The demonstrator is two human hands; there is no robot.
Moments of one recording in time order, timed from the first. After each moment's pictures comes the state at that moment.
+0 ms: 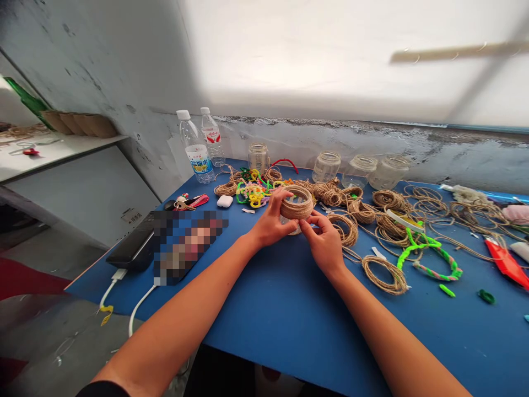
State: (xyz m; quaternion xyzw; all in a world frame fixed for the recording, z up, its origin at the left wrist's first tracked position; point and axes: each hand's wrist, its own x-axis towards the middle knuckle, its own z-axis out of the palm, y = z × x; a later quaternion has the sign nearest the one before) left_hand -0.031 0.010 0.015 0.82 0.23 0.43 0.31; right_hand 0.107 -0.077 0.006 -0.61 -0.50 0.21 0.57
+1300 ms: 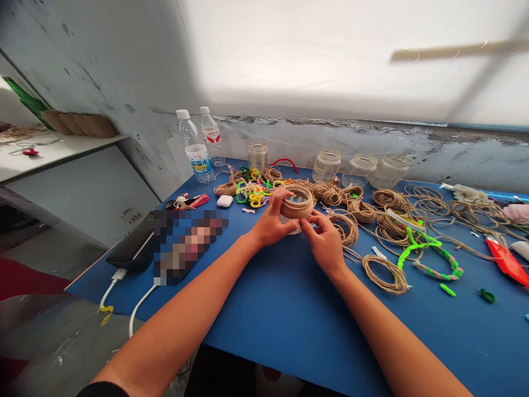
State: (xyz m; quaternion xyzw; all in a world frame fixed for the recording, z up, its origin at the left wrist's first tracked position) left_hand -0.029 0.012 0.012 0.82 0.22 0.44 0.30; right_hand 0.109 -0.076 0.004 -0.60 -0.50 0.23 0.58
